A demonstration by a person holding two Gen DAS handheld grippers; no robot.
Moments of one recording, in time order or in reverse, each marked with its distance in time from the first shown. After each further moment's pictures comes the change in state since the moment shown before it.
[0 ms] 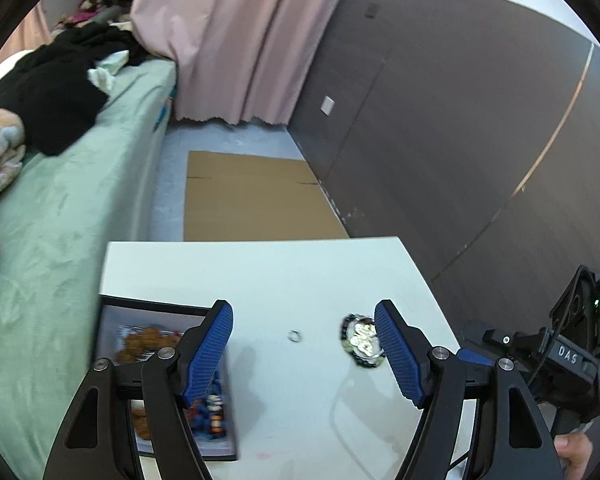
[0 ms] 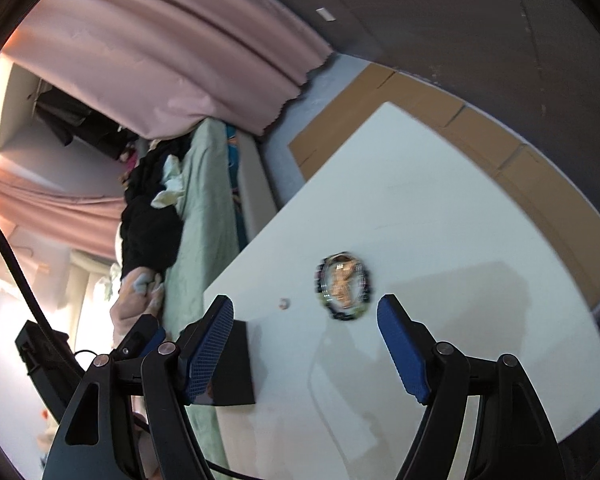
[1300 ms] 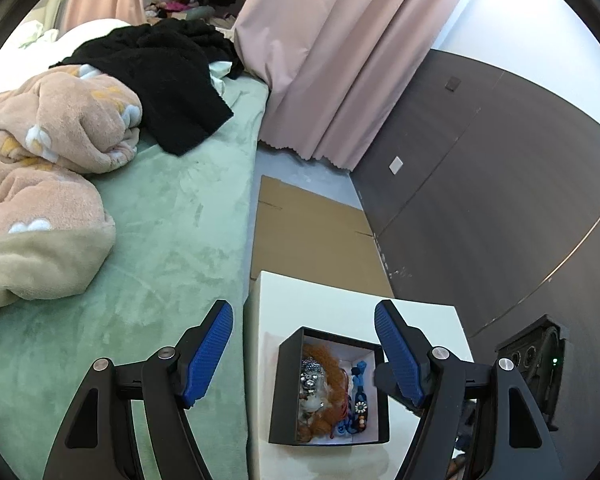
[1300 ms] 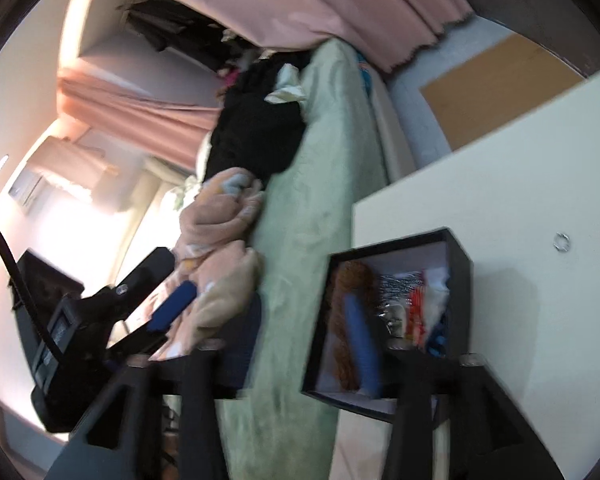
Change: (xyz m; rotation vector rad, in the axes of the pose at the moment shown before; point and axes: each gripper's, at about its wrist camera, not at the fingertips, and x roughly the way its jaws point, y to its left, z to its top) left arm -0.100 0.142 0.009 -0.248 -0.144 0.103; right arm 0.127 0.150 -0.083 -0.254 0.189 0.290
